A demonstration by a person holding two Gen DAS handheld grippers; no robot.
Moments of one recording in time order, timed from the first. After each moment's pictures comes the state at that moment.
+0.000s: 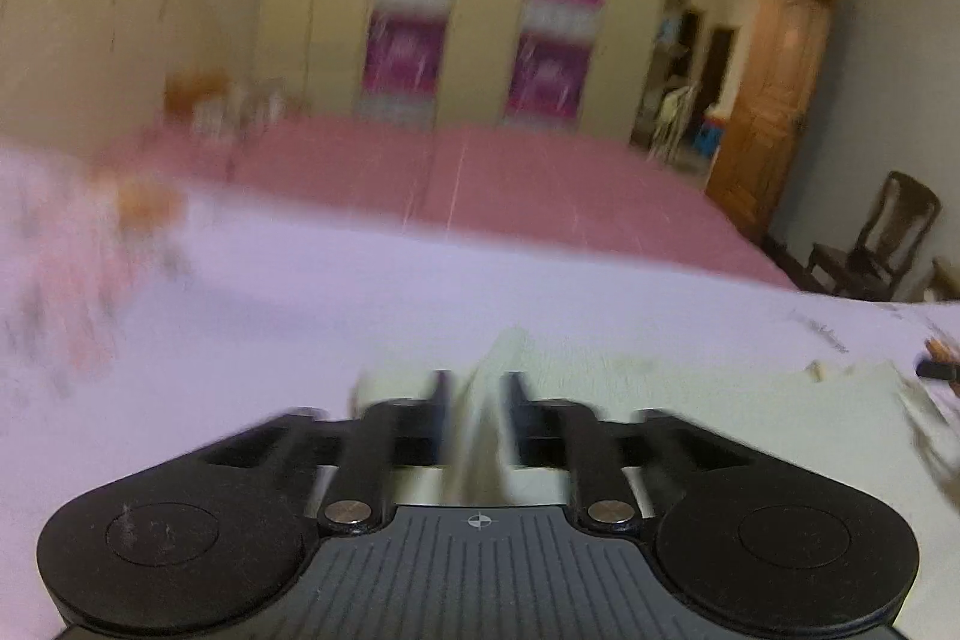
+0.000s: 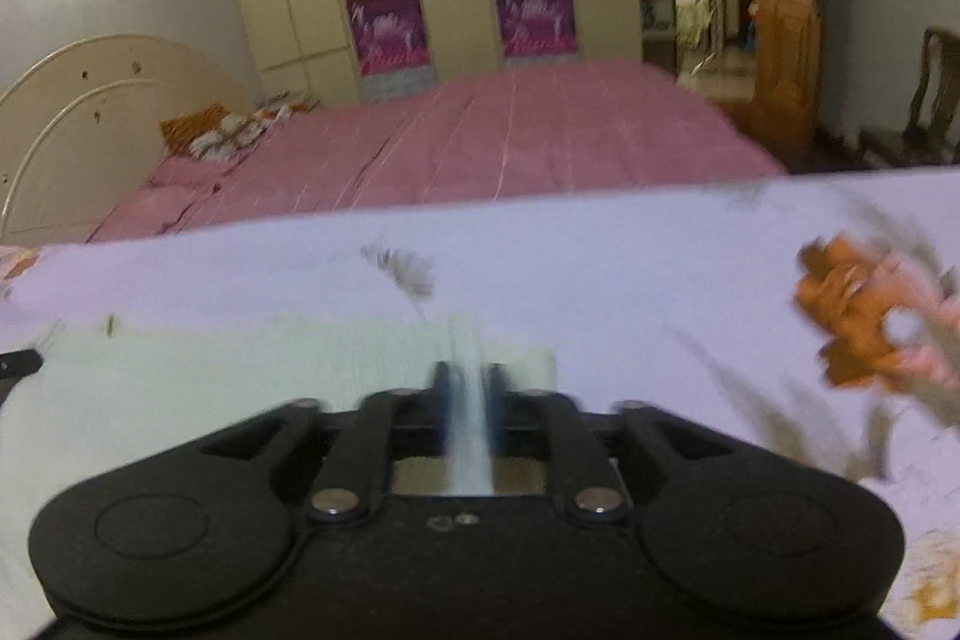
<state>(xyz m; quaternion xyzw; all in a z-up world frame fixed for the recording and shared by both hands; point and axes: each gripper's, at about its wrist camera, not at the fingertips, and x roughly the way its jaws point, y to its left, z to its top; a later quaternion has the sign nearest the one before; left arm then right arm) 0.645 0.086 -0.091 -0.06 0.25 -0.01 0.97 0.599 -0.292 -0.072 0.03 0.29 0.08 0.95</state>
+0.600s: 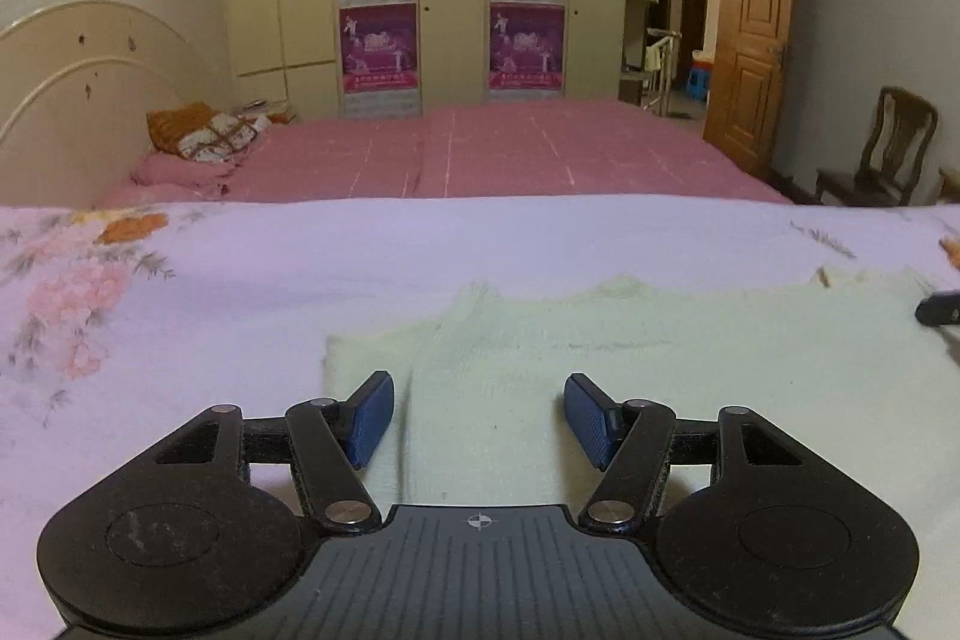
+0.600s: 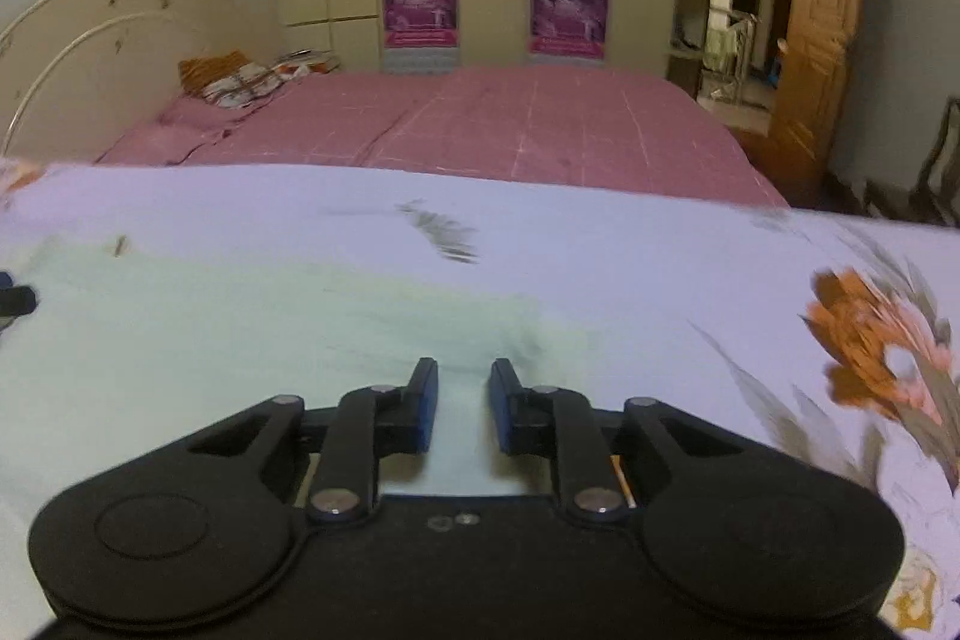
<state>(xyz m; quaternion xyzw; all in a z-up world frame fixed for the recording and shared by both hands) 0.625 0.059 -0.110 0.01 0.29 0.00 0.96 0.596 -0.279 -0.097 -0.04 0.33 0.09 0.94</state>
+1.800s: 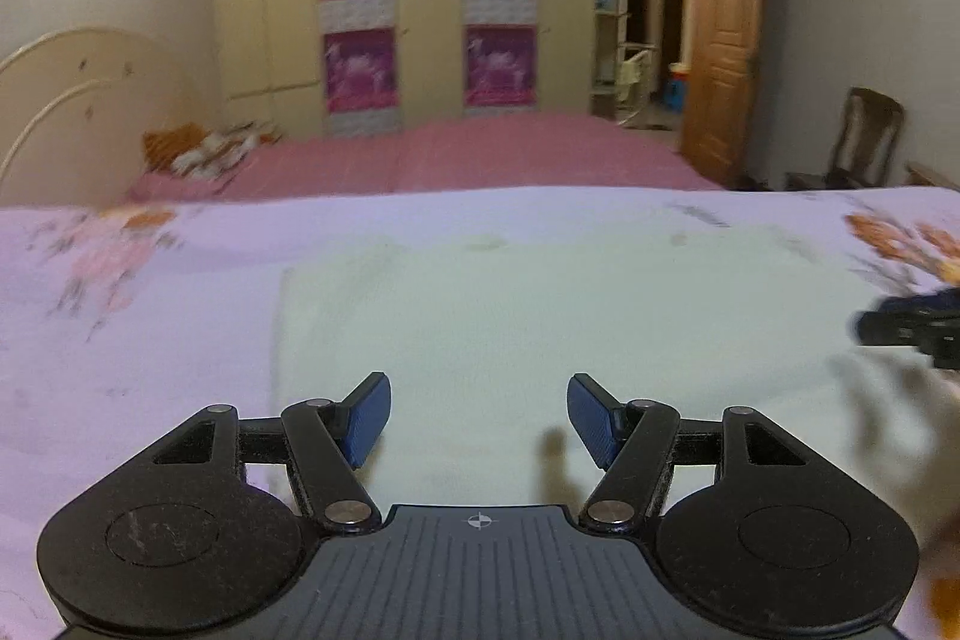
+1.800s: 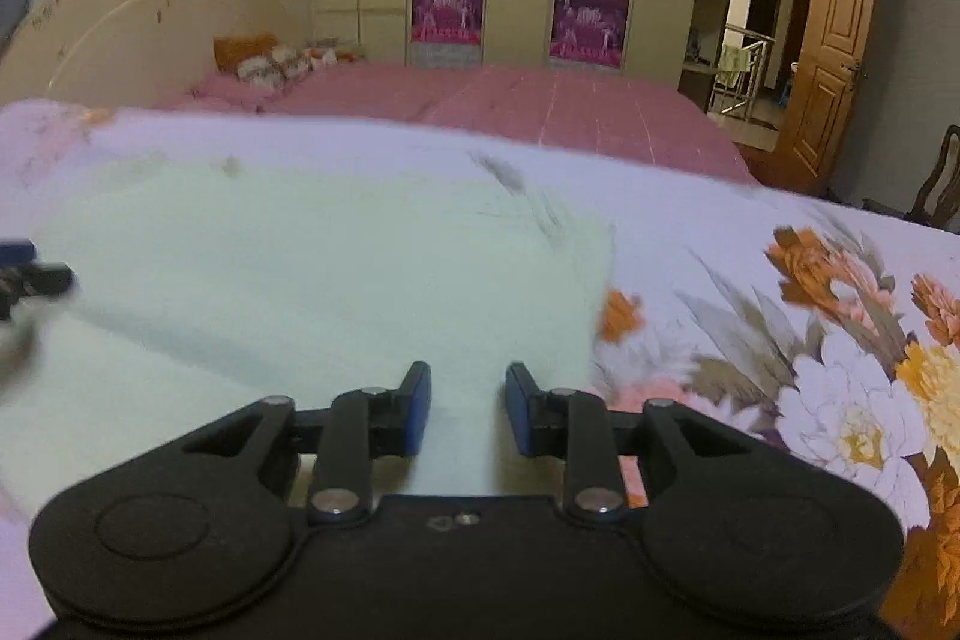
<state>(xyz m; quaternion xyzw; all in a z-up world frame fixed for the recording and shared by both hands) 0.496 -0.005 -0.078 0.02 0.27 -0.03 0.96 0.489 -0.251 -0.068 -0.05 0.31 0.13 0.94</state>
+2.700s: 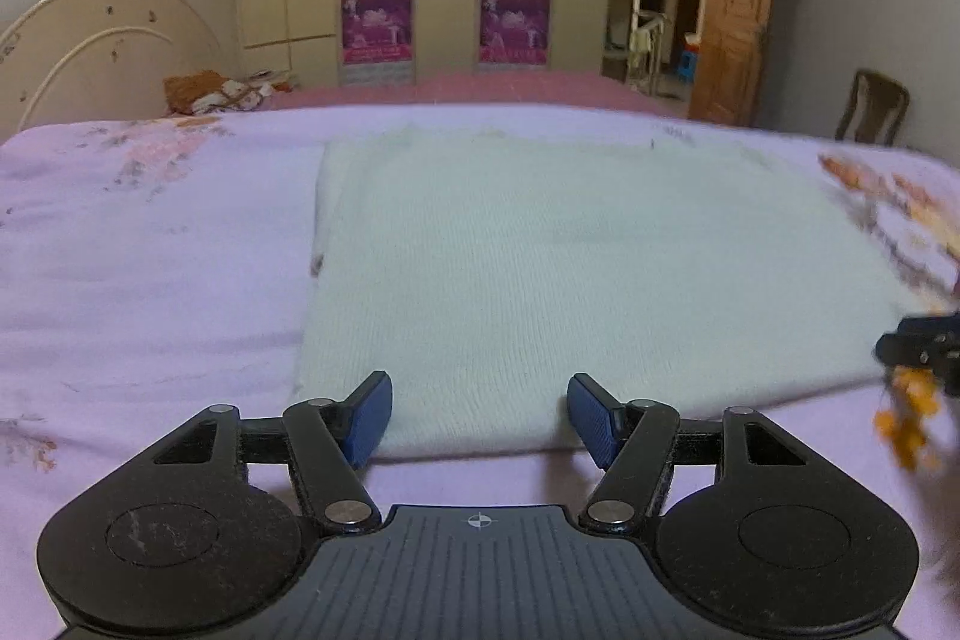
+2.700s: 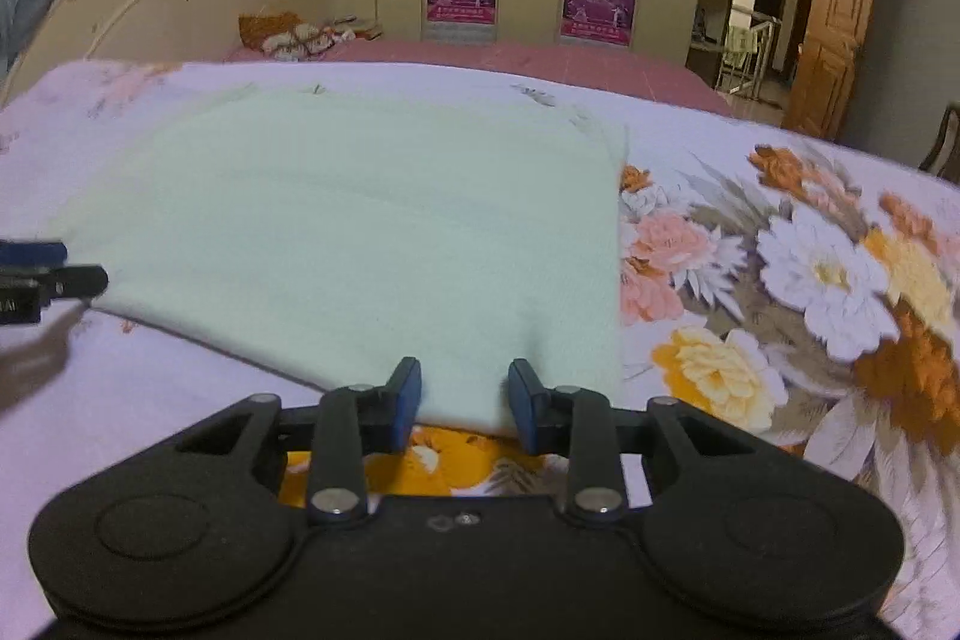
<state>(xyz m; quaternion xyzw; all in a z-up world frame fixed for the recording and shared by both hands) 0.425 0.017 -0.099 -0.01 0.32 -0.02 0.95 0.407 -0.251 -0.091 -0.09 0.35 0.10 0.93</state>
